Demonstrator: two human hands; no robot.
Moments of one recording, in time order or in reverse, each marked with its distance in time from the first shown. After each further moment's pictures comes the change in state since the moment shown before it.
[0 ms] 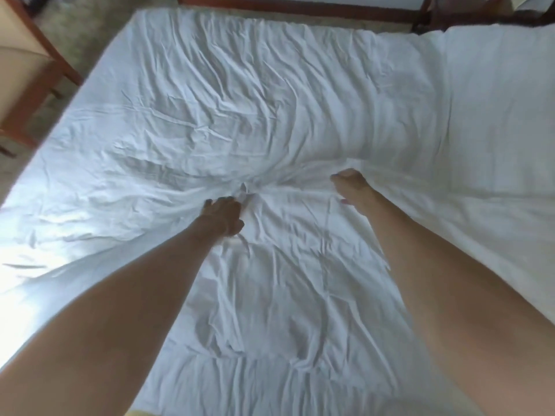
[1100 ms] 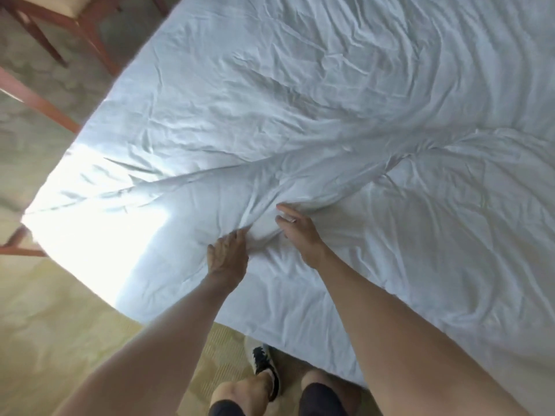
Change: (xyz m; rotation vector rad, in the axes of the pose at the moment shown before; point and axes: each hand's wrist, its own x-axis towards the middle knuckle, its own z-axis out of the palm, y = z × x) left_hand -0.143 -0.279 0.335 -0.429 0.094 -0.285; right_hand -0.191 0.077 0.503 0.130 -0.283 -0.148
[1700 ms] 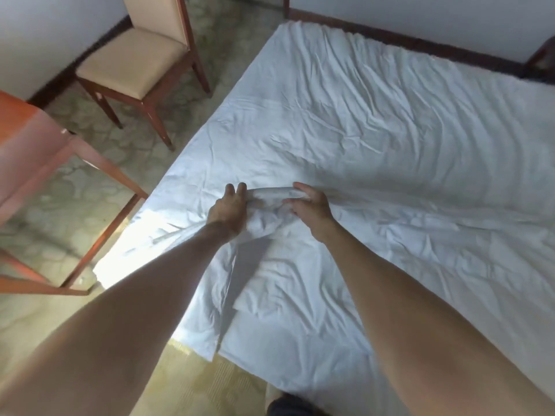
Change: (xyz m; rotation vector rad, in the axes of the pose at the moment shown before) left_hand 0.054 -0.042 -0.270 -0.128 0.303 0.109; right_hand 0.033 -0.224 0.033 0.110 0.023 -0.098
